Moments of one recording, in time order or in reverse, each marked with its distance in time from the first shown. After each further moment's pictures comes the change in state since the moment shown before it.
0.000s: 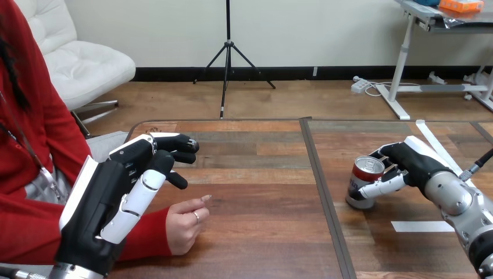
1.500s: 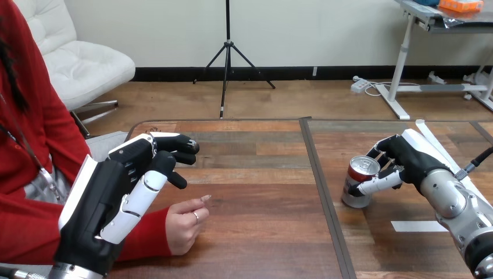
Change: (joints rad) left arm 0.000 0.000 0.002 0.000 0.006 -0.013 0.002; right arm 0.008 0.015 0.006 0.000 -0.015 -0.057 -0.093
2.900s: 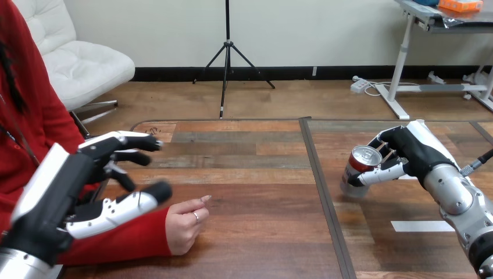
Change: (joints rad) left arm -0.013 0.228 0.166 -0.009 0.164 0.047 -0.019; right arm 0.000 -0.012 -0.037 -0.010 0.048 -0.044 0.008
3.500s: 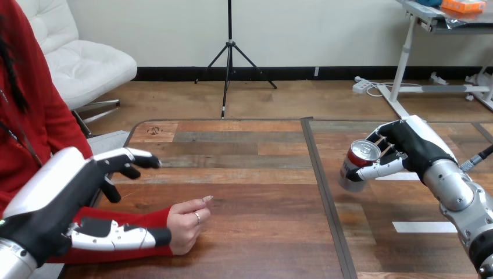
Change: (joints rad) left arm -0.003 0.171 0.006 0.007 0.194 -0.018 -0.065; right arm 0.000 -0.003 -0.002 -0.029 0.014 -0.004 0.010
